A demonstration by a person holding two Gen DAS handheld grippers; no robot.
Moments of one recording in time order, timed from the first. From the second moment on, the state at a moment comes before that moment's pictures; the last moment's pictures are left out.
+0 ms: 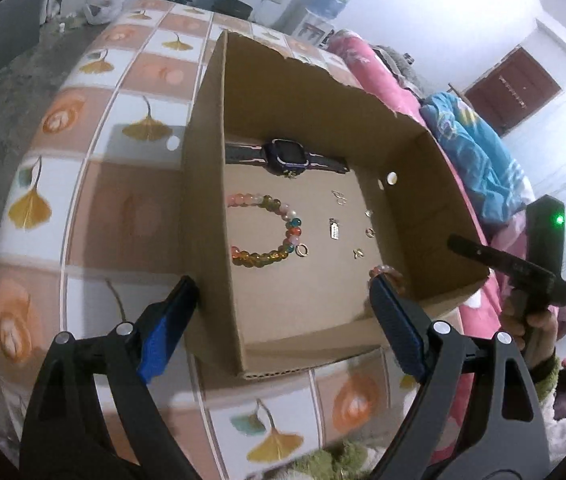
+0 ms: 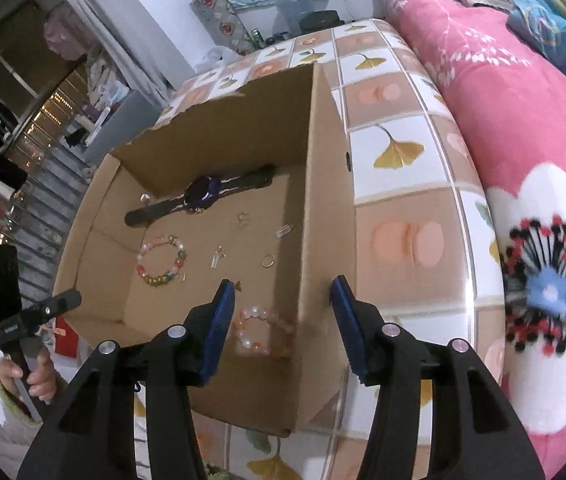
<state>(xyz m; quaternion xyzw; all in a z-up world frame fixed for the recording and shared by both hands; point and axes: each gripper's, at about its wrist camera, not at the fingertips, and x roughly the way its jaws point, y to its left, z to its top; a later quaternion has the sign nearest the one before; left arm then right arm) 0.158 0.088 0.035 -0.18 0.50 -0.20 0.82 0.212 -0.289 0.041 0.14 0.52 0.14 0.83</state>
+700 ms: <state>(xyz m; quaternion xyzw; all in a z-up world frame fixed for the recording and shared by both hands) 0.046 0.089 0.082 -0.09 0.35 -0.10 0.93 0.091 -0.291 0.094 0.08 0.38 0.07 0.92</state>
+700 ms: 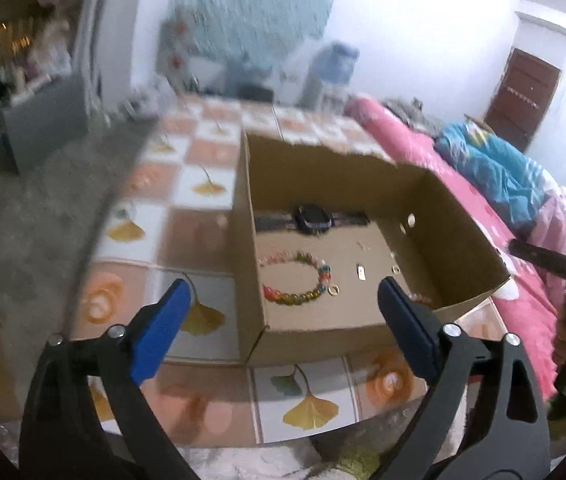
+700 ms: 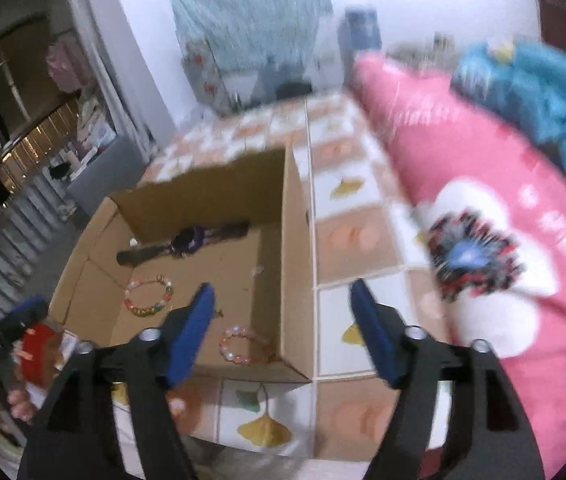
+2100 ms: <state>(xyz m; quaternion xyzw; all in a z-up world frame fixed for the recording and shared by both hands) 0.051 0.009 0.055 -0.01 0.48 -0.01 0.88 0.083 -0.211 0.045 0.02 0.49 0.07 0.87</state>
